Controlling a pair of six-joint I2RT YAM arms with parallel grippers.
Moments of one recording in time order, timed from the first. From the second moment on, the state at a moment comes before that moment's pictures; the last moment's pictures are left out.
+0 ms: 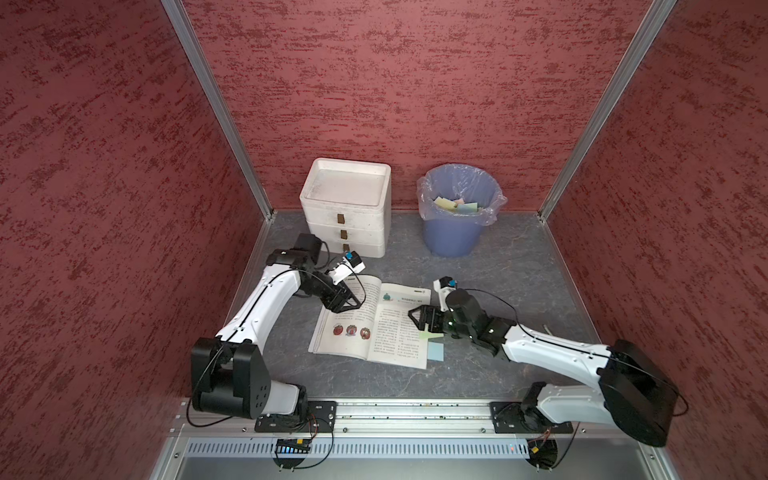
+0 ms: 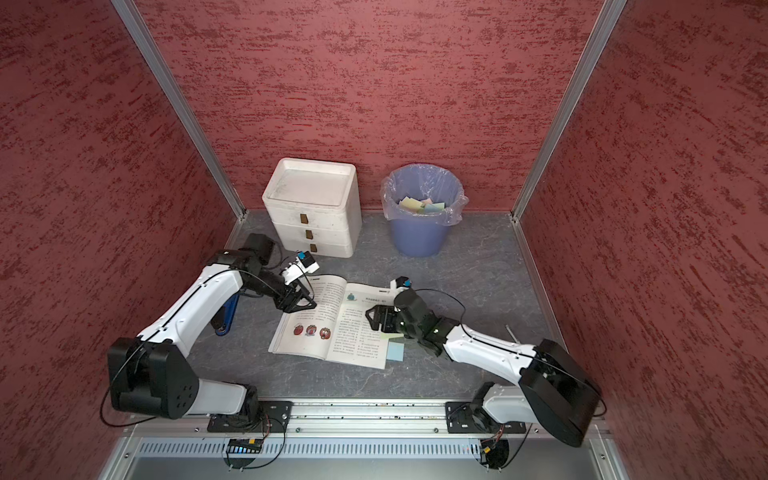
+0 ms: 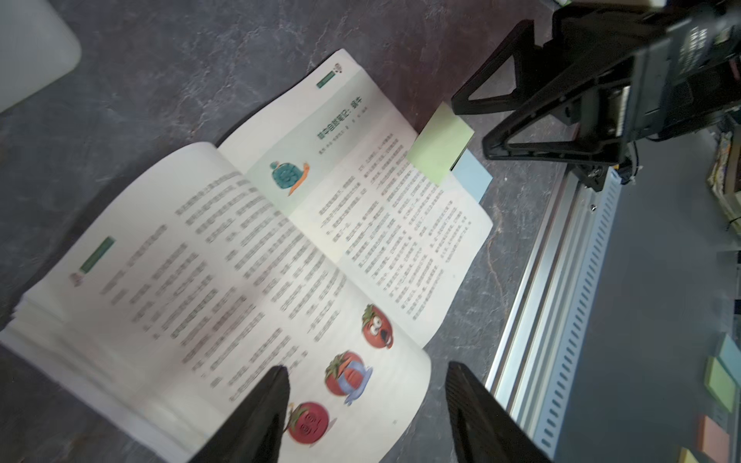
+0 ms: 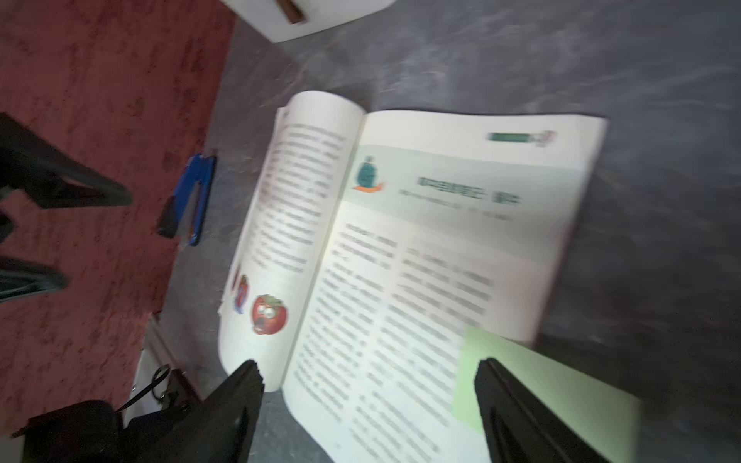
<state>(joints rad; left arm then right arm) -0.19 1.43 1.17 -1.10 0.66 0.65 0.78 1.23 0.52 0.04 -0.08 0.84</state>
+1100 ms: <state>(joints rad) -0.69 2.15 1.61 -0.83 0.36 0.36 0.66 1.39 0.41 0.21 -0.22 0.82</state>
